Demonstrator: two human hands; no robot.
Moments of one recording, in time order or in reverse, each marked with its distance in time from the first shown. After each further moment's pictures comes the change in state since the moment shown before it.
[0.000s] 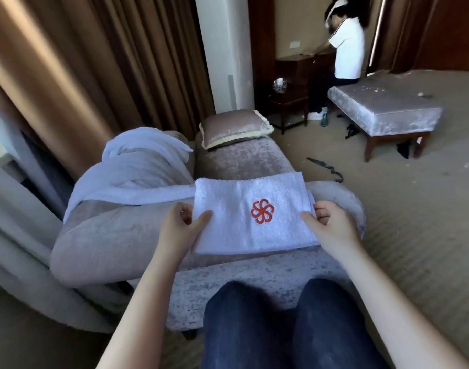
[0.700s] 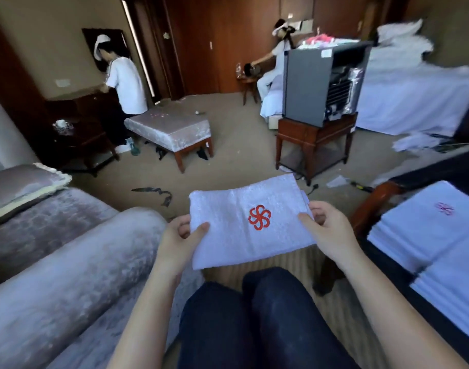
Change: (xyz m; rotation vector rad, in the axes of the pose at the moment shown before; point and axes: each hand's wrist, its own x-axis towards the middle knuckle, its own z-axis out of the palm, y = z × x) left_hand -0.125 0.127 0.242 -0.339 -0.927 0.179; right_hand -0.192 0.054 -0.259 -0.156 0.760 0.247
